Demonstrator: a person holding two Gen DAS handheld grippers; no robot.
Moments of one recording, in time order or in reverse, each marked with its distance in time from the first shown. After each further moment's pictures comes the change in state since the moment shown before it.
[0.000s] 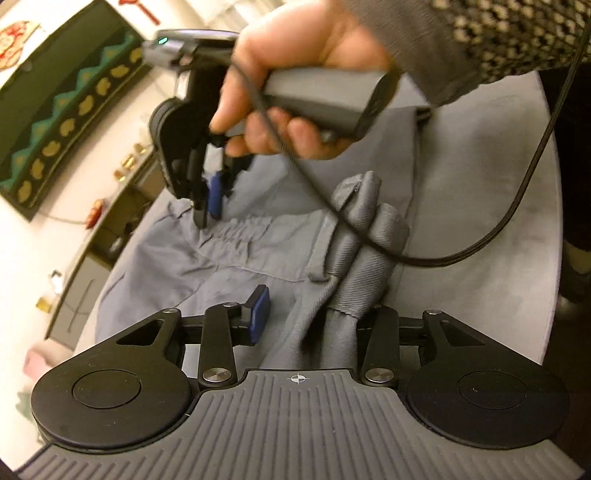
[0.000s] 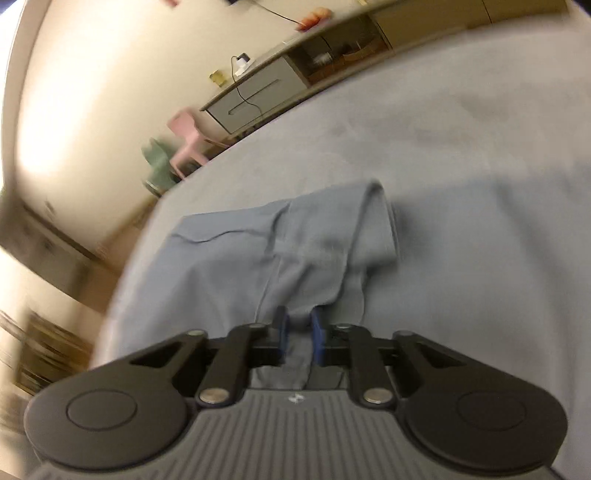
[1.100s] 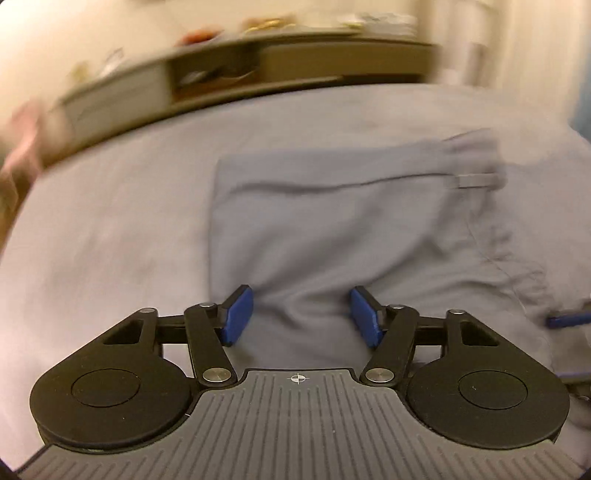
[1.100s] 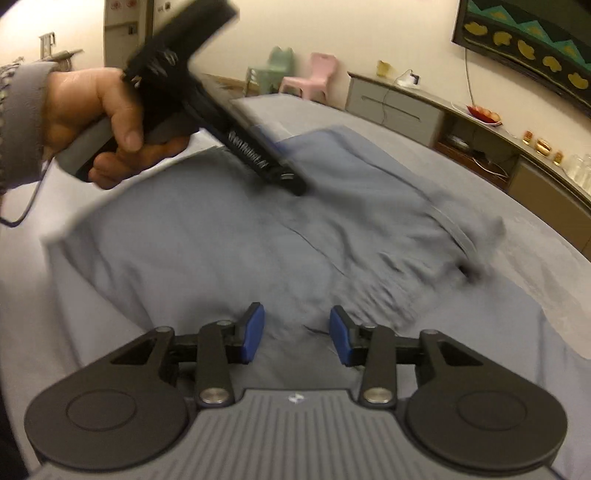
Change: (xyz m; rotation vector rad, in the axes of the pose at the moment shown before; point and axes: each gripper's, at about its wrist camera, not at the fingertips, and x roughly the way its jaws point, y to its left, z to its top) left arm 0.099 0.257 -0.084 -0.793 0.166 -0.024; right arm -0.057 0.145 -0.103 -0.809 0.062 -0.105
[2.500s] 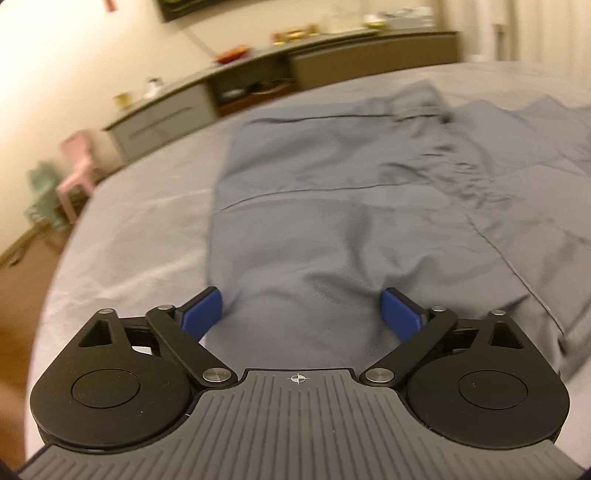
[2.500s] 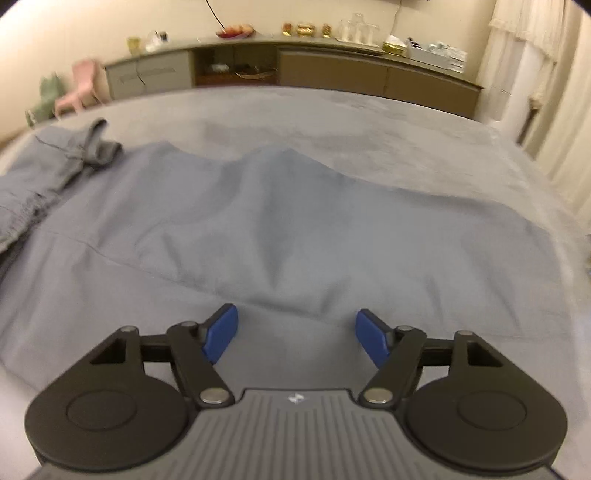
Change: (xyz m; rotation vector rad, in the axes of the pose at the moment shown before) left arm -0.024 -0.050 -0.056 0.087 -0.035 0.246; right arm -0.106 -0.191 -0.144 0.568 0.102 -0.407
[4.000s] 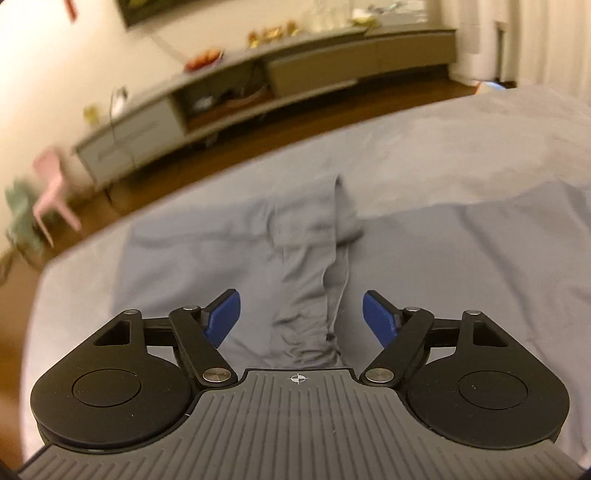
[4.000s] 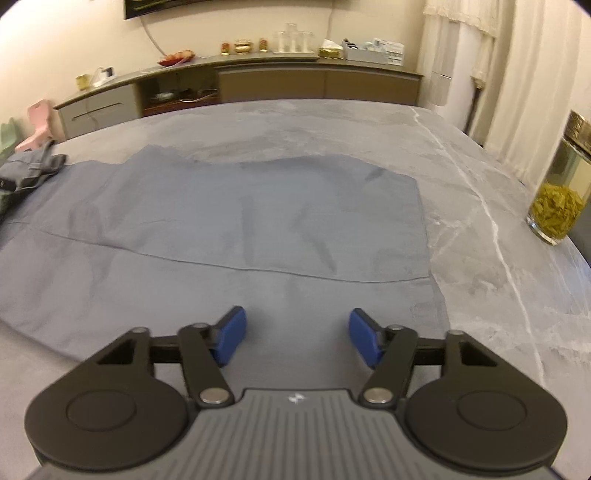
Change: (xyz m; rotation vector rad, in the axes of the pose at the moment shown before) left arm 0.031 -0.078 0.160 0.063 0.017 -0.113; right arm -0.025 -0.085 -0.048 0.172 -0.045 -0.101
